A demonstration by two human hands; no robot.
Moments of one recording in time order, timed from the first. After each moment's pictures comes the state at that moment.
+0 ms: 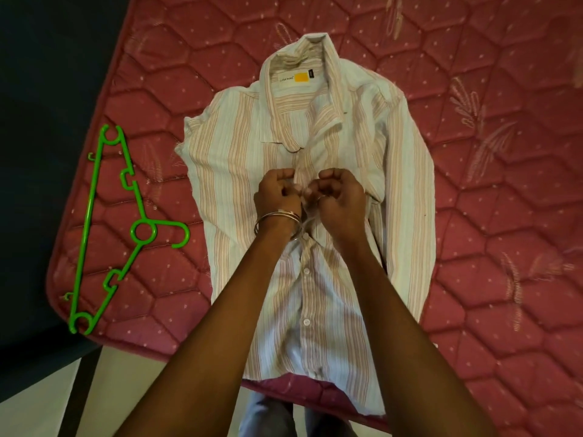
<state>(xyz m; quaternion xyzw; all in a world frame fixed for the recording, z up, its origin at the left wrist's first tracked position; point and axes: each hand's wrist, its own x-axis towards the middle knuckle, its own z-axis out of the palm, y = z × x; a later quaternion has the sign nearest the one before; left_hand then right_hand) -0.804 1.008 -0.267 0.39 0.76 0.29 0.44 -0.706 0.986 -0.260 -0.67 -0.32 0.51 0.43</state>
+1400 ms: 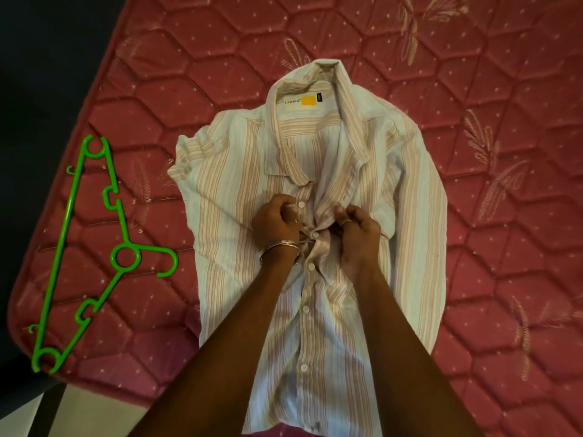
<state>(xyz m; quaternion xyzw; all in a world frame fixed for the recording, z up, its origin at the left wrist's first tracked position) -0.807 1.022 -0.336 0.46 0.78 0.28 0.33 -0.688 1.003 -0.326 -0.66 -0.10 0.58 0.47</state>
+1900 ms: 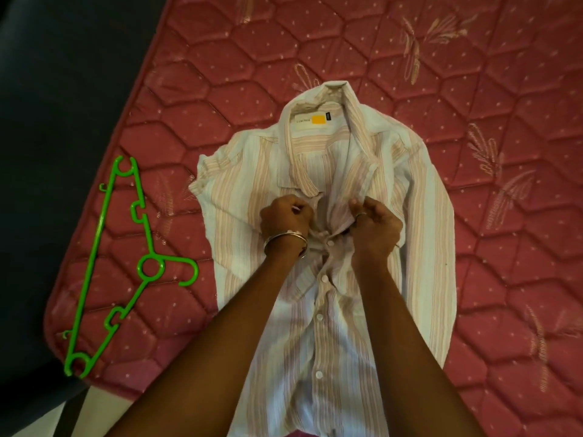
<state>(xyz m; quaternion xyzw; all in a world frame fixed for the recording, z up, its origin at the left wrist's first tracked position) -0.817 1.051 -0.298 0.47 0.77 0.22 0.36 -0.698 1.028 -0.300 -0.76 -0.16 0.40 0.49</state>
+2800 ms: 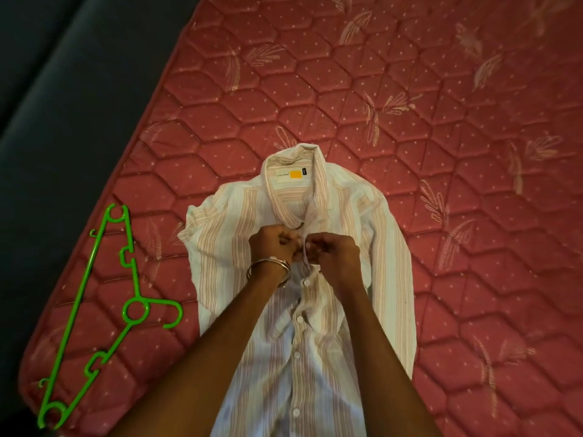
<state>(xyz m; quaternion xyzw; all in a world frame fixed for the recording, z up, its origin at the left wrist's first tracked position) -0.808 1.082 -0.245 0.39 0.71 0.27 0.51 -0.688 1.055 -0.254 -0.70 -0.42 0.48 0.32</state>
